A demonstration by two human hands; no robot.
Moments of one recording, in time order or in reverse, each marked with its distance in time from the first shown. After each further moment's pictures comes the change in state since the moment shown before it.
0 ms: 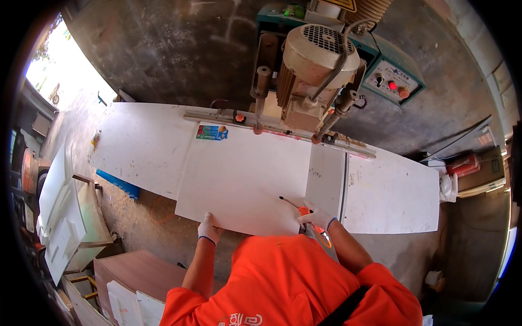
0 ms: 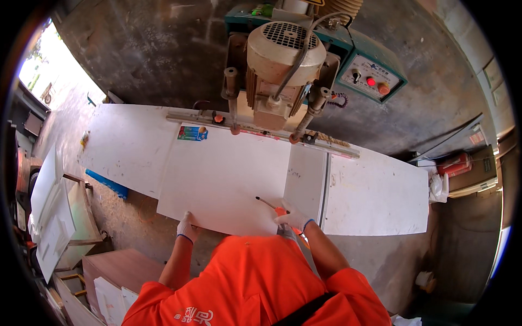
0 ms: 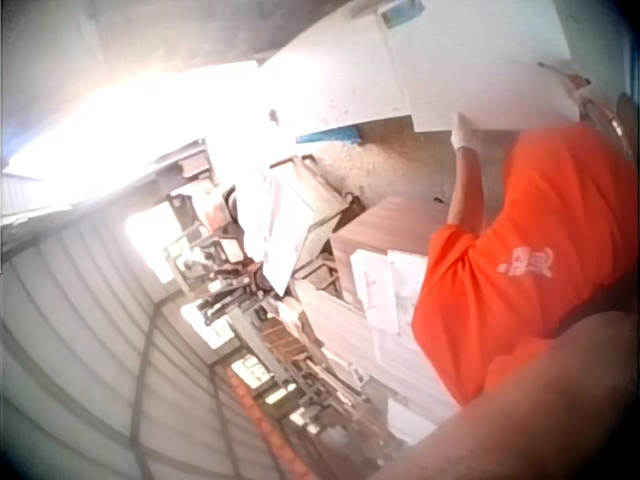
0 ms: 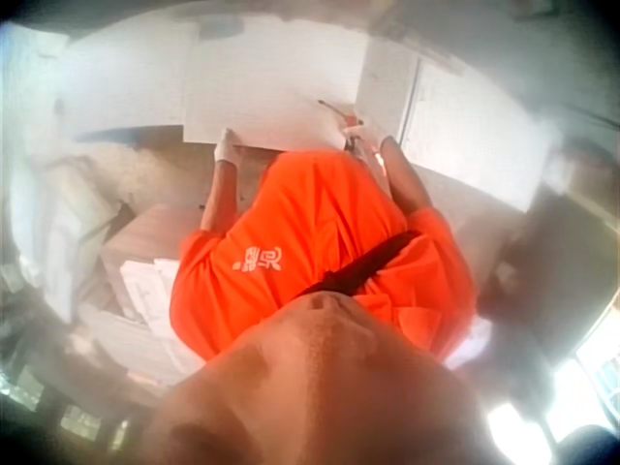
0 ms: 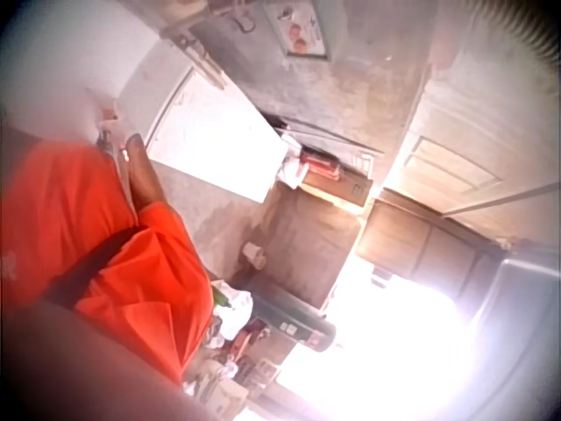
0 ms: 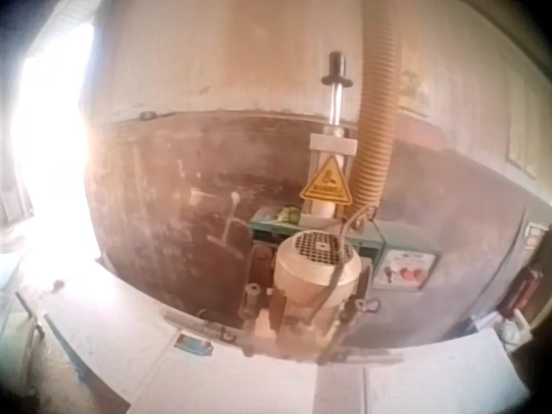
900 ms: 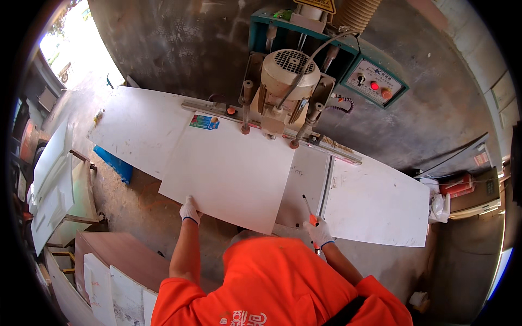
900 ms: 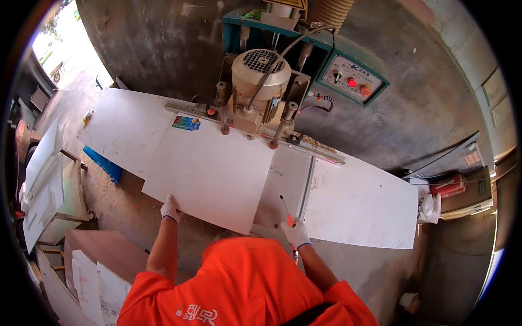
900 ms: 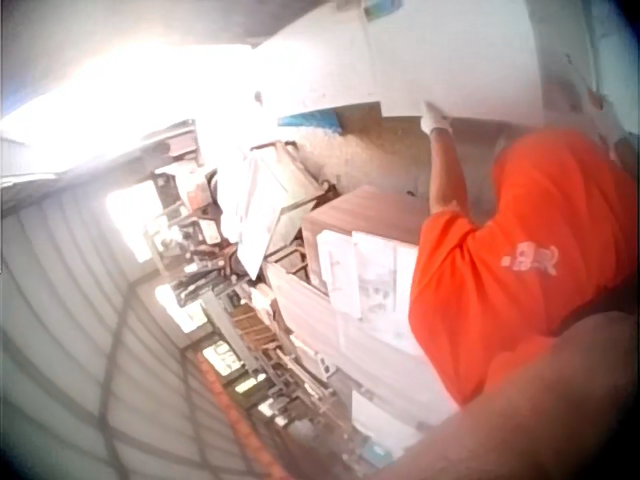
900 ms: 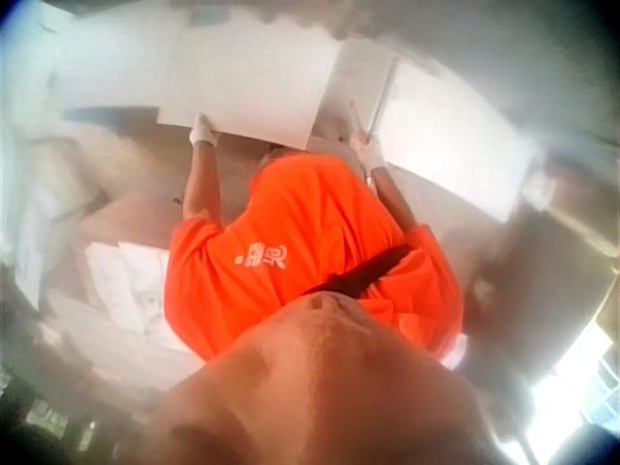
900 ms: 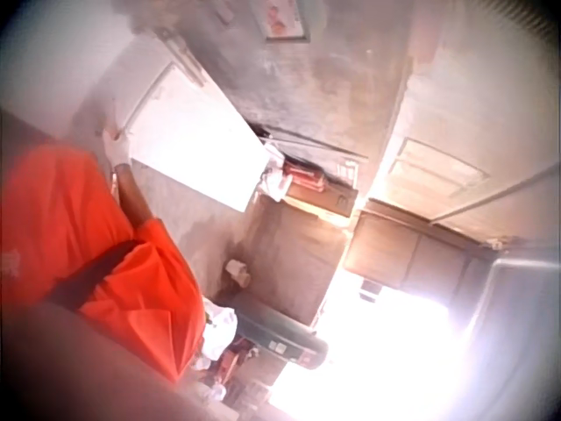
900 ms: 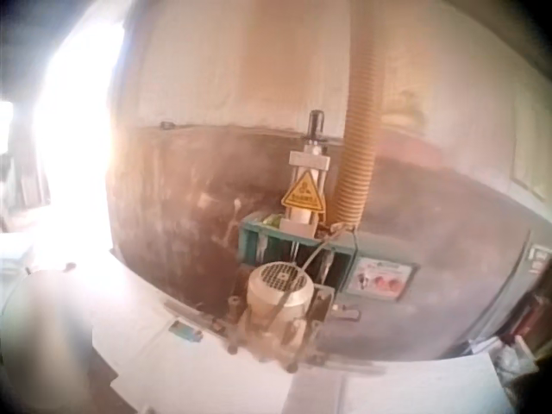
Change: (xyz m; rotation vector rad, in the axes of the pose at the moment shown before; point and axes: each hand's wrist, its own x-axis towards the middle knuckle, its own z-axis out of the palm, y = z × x) left_hand 0.015 -0.022 0.013 -0.060 0.192 0.215; right_hand -0.051 0.123 -0.052 -0.240 0.513 -0.025
